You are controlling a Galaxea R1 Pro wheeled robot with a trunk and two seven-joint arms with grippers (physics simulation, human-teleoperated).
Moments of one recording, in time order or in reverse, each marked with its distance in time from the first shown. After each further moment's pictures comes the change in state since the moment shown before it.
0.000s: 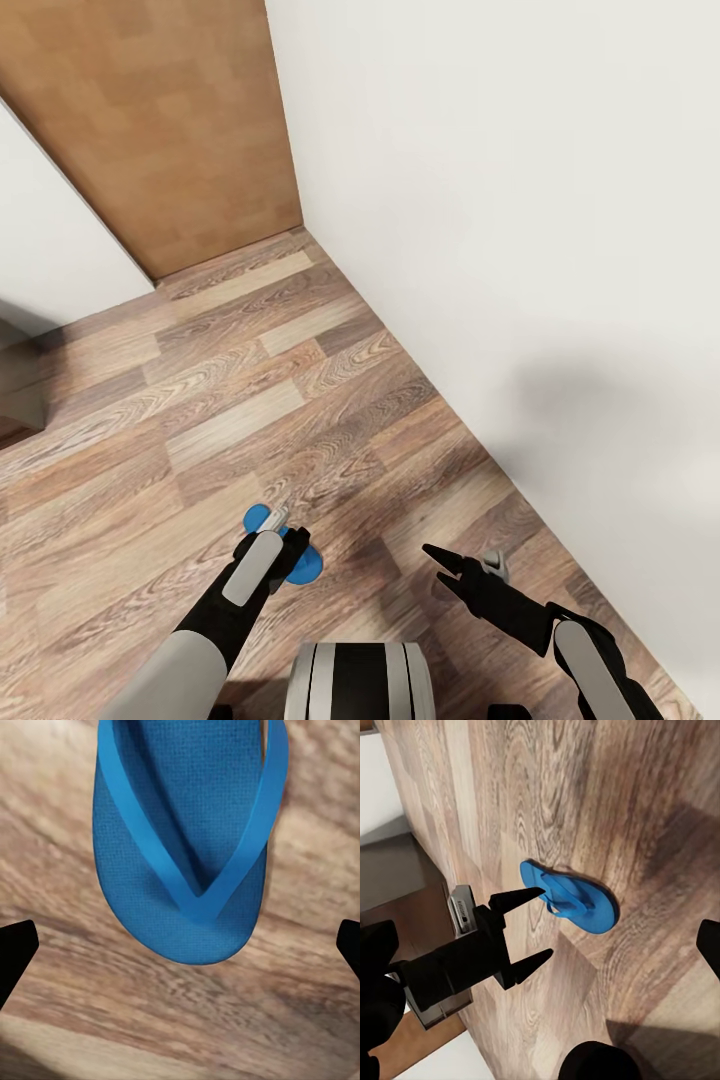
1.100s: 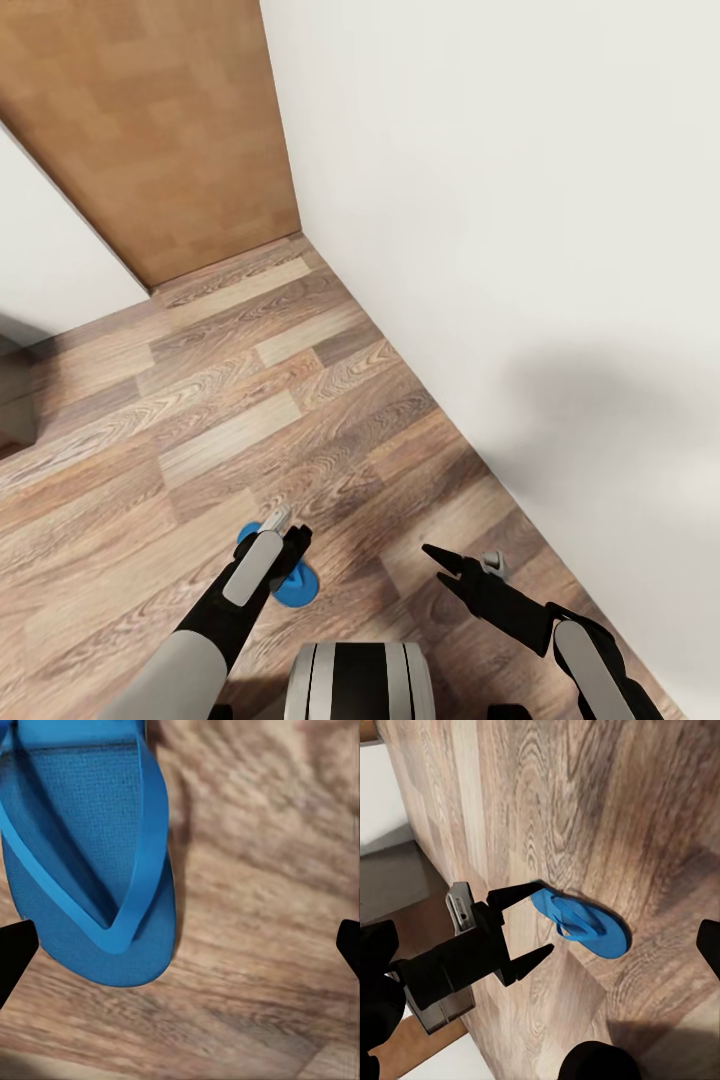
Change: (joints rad) left arm 0.000 0.000 -0.003 0.000 0.000 0.004 -0.033; right arm 0.000 0.000 0.001 0.000 0.000 0.000 0.000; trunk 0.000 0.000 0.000
